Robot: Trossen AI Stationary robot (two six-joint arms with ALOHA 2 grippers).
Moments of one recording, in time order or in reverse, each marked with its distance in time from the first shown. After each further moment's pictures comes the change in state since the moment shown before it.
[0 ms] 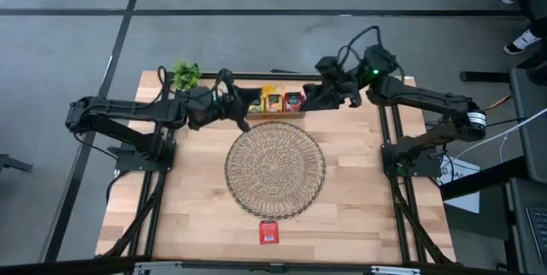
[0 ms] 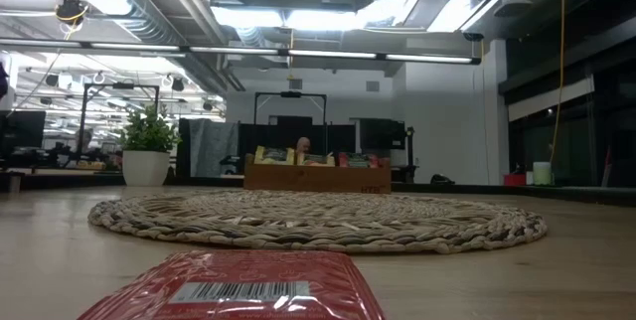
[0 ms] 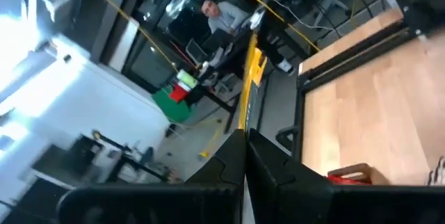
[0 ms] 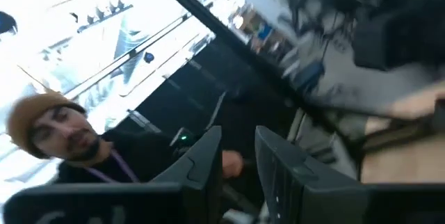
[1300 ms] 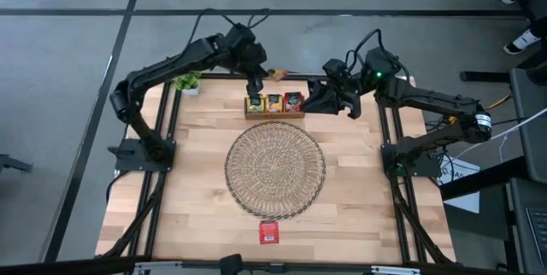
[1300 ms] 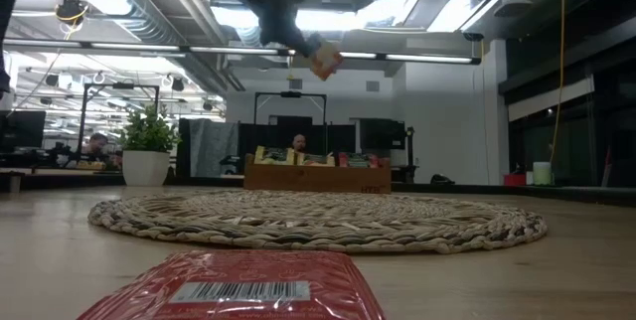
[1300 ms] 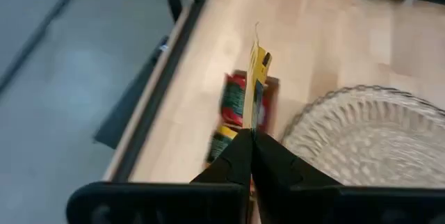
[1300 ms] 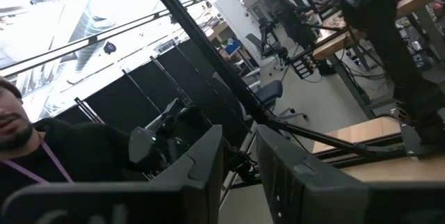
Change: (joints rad) left arm 0.525 0.481 0.643 -0.879 0.724 -0.626; right arm 0.037 -0.055 0.000 -0.181 0.132 -0.305
